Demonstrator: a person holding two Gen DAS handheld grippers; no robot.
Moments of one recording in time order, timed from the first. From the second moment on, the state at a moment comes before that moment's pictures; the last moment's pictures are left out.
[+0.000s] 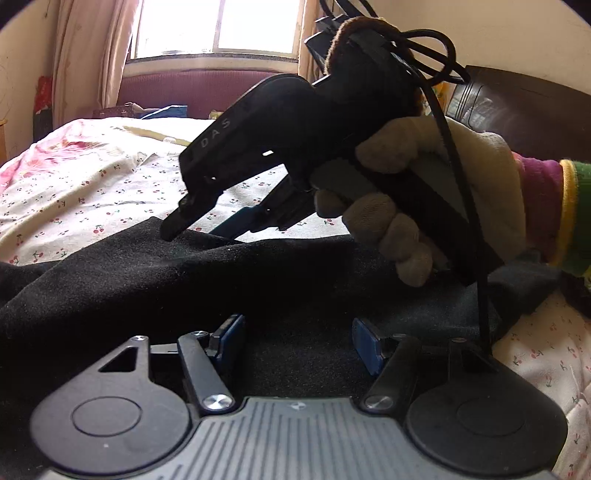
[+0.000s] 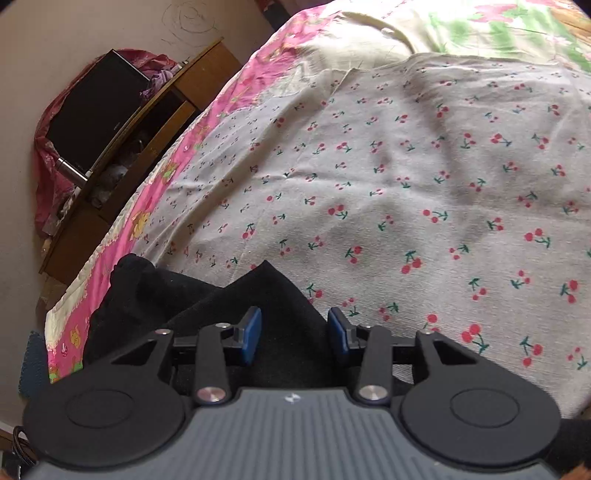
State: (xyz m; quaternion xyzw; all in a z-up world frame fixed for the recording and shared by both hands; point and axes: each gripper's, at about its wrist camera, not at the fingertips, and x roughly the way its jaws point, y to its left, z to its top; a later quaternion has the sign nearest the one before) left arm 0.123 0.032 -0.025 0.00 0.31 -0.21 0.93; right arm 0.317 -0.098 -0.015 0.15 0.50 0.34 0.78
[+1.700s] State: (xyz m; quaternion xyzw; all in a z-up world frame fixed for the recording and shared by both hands) left arm 0.134 0.034 -0.034 -0.03 0.30 -0.20 0.93; right arm 0.341 -0.099 -0.028 0.14 0.52 0.48 0.70
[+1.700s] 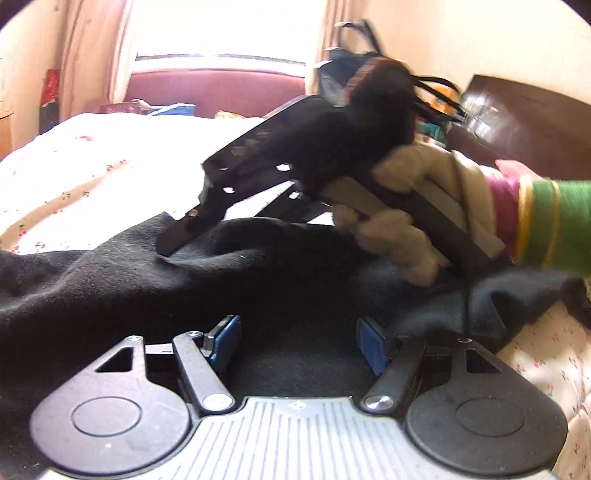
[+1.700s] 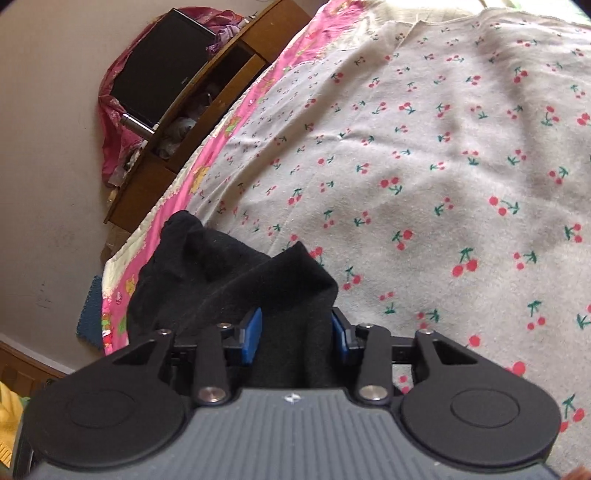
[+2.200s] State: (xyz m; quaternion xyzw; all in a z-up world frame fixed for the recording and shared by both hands) left arm 0.140 0.010 -0.050 0.03 0.31 -0.18 0.93; right arm 0.316 -0.132 -0.004 0.16 0.52 0.51 0.67
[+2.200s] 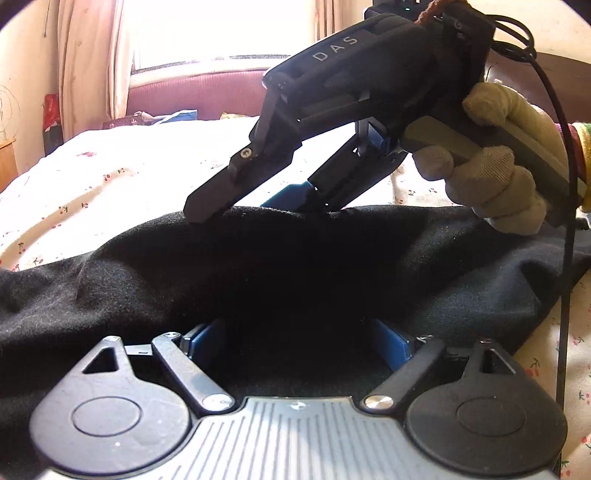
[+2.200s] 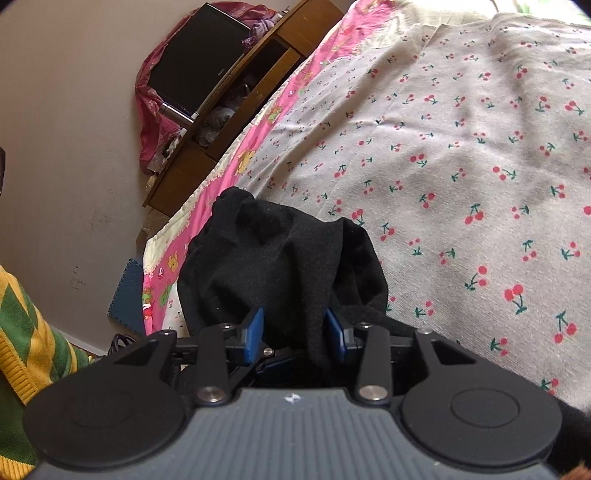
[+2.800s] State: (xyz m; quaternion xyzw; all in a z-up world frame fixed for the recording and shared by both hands) left arm 0.153 0.030 -0.047 0.02 0.37 -0.17 0.91; right arm 0.379 -0.084 -0.046 0.30 0.52 0.44 0.67
